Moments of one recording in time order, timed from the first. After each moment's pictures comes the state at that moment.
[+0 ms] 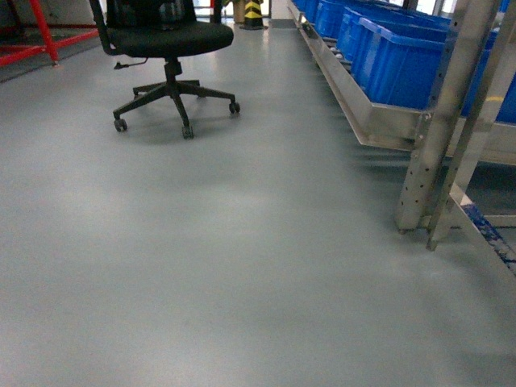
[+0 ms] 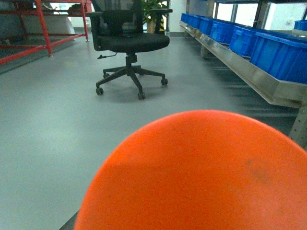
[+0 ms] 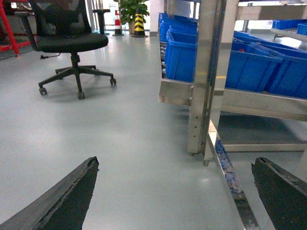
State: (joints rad) left arm 0.00 0.01 0.01 -0.01 0.00 0.00; right arm 0.00 0.00 0.01 0.00 0.00 0.00
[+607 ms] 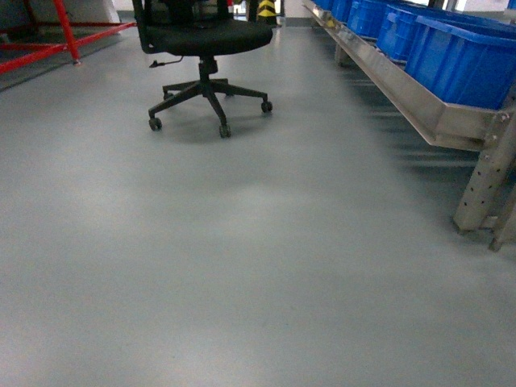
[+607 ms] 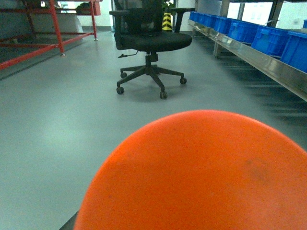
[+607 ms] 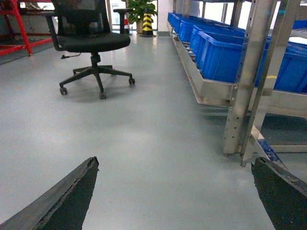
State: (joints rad) left arm 0.00 0.01 0.01 -0.01 0.00 0.00; right arm 0.00 0.00 0.01 -0.01 0.00 0.00
